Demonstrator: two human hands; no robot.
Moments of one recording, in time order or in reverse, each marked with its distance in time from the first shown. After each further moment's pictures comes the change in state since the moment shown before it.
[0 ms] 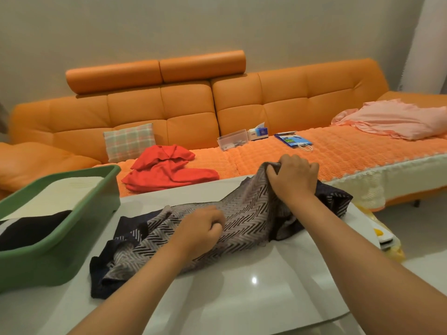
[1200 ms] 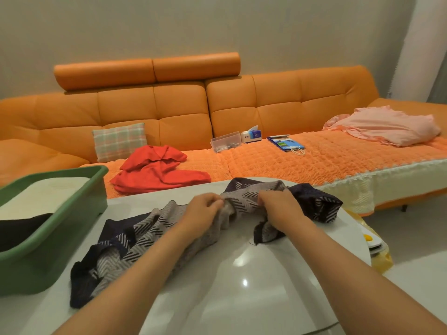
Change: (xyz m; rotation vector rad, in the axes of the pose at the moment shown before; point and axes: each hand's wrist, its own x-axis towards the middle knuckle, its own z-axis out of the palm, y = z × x) left_hand 0.054 0.010 0.013 -0.353 0.135 -0.297; right_hand -0.030 0.018 0.025 -0.039 -0.405 -0.379
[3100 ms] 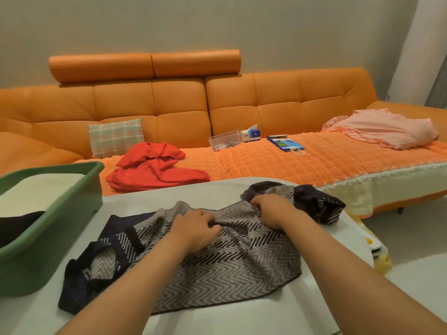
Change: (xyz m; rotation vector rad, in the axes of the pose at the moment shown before) left_hand 0.001 -0.038 0.002 0.797 -0.349 -0.045; right_hand 0.021 -0.009 -0.002 0.070 -0.337 0.033
